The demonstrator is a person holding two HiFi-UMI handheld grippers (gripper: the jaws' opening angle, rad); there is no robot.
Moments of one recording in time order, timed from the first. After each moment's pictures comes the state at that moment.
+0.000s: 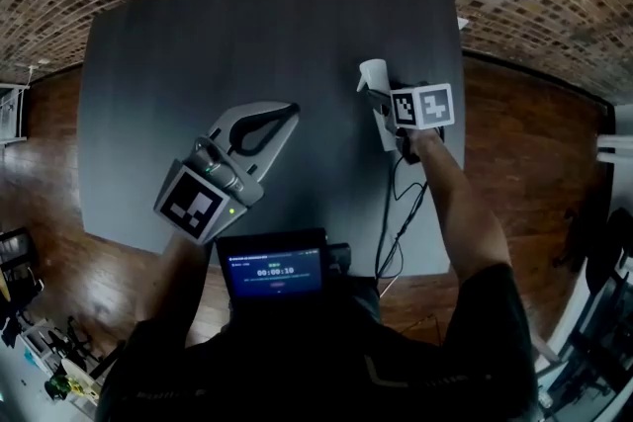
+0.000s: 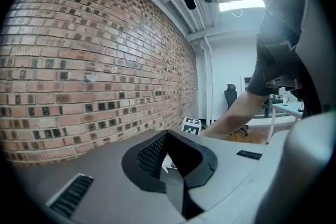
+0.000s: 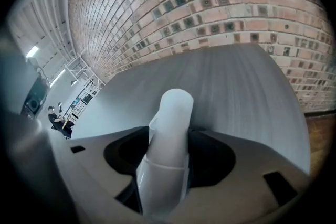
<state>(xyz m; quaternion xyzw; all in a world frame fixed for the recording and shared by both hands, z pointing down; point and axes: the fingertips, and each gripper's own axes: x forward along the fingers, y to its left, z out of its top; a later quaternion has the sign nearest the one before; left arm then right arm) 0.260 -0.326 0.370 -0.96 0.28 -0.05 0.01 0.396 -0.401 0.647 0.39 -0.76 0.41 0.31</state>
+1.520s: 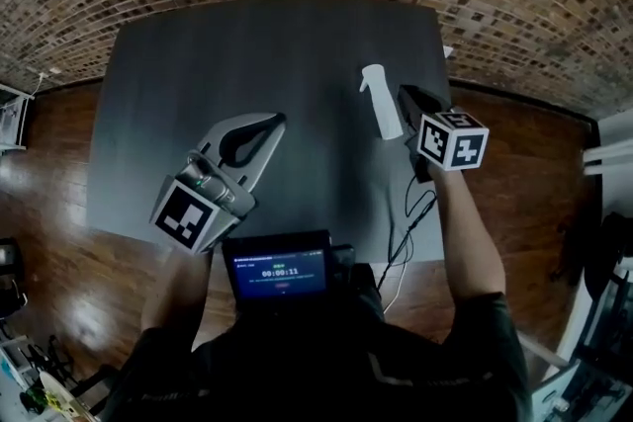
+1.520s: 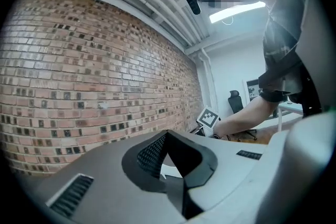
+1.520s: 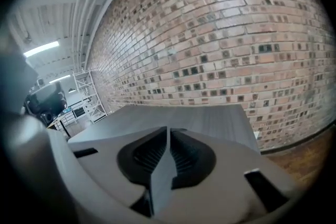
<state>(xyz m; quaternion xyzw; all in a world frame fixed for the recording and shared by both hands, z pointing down) 0.201 -0.229 0.290 -0.95 0.32 0.00 0.07 0.402 -0.339 0.461 0.49 -0.82 0.24 0.15</state>
